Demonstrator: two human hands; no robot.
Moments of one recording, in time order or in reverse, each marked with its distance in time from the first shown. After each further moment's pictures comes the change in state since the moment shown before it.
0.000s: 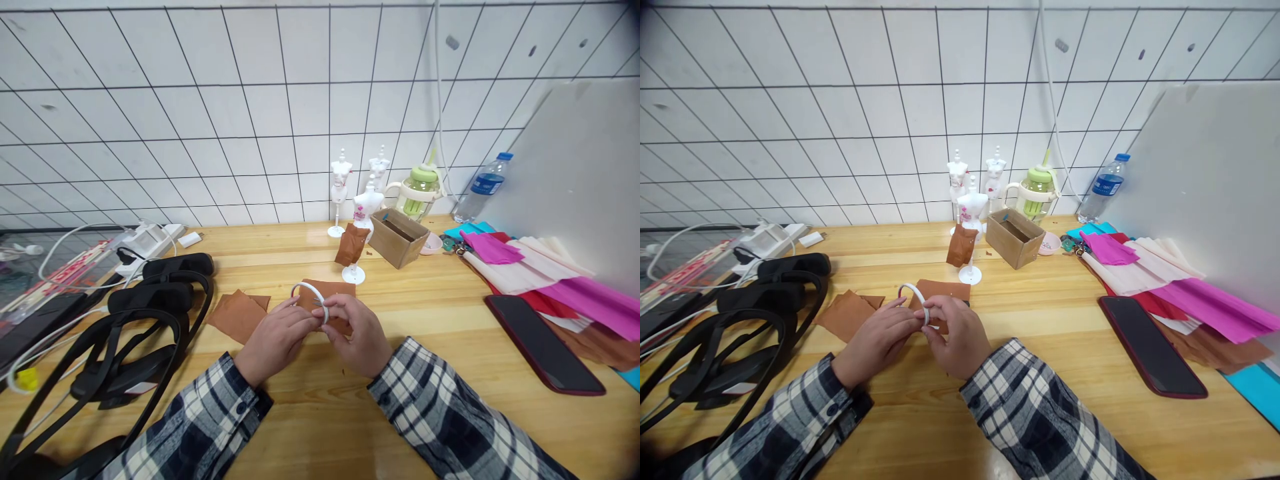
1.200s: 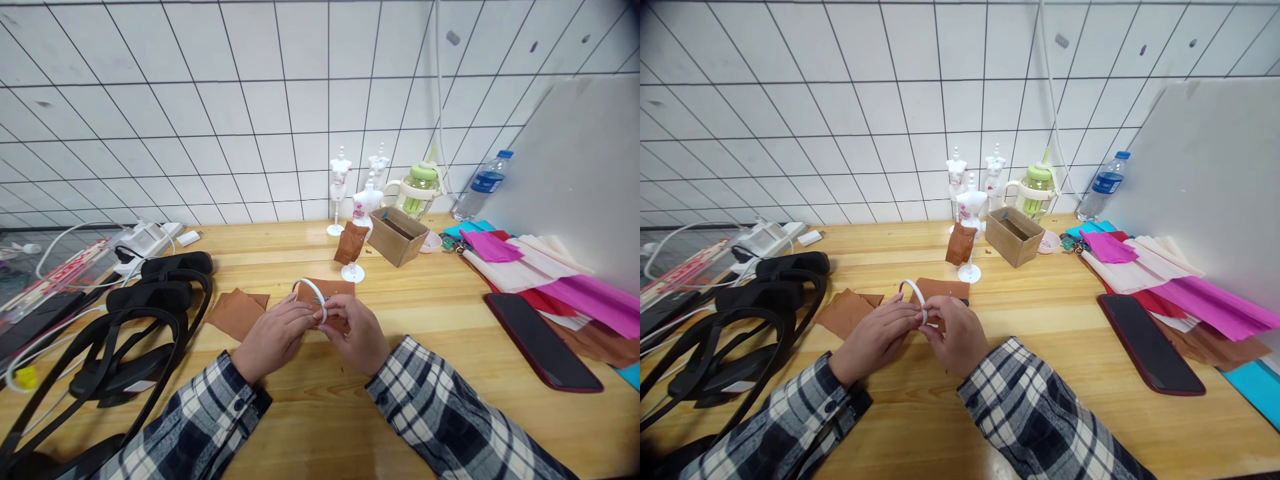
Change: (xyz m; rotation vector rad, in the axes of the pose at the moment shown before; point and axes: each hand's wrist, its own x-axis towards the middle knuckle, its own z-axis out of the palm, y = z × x) left_hand 0.002 -0.003 0.000 -0.019 0.048 0.044; right_hand -0.001 0.005 0.005 0.040 0.027 0.027
